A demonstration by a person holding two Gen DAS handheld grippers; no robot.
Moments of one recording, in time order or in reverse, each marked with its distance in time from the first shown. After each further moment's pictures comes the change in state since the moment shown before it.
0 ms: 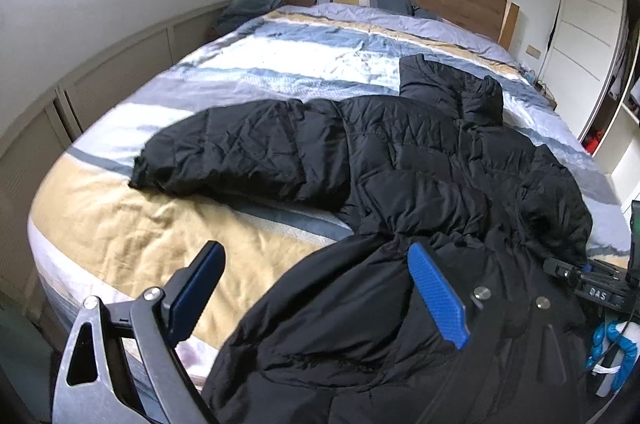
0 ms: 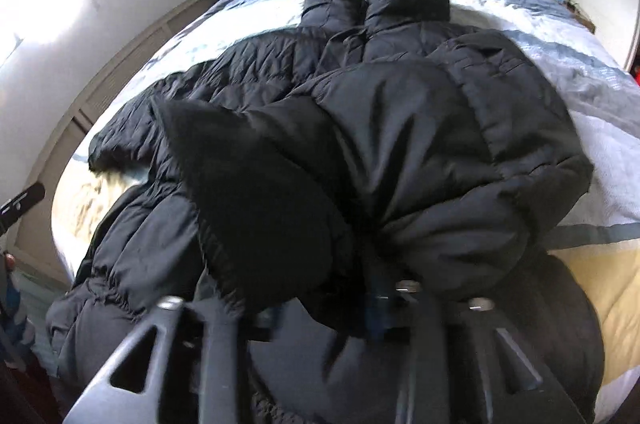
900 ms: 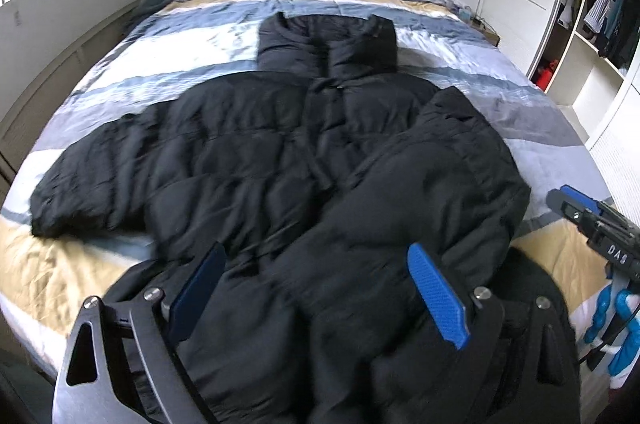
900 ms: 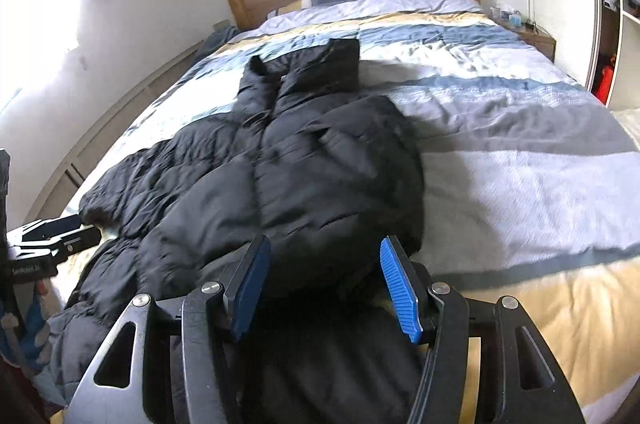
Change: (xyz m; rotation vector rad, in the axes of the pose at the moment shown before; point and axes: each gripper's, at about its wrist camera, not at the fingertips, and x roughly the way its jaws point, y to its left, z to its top) left arm 0.059 -0.232 0.027 0.194 0.150 -0.153; right arm -0.067 -0.148 0.022 0.079 -0.226 -0.044
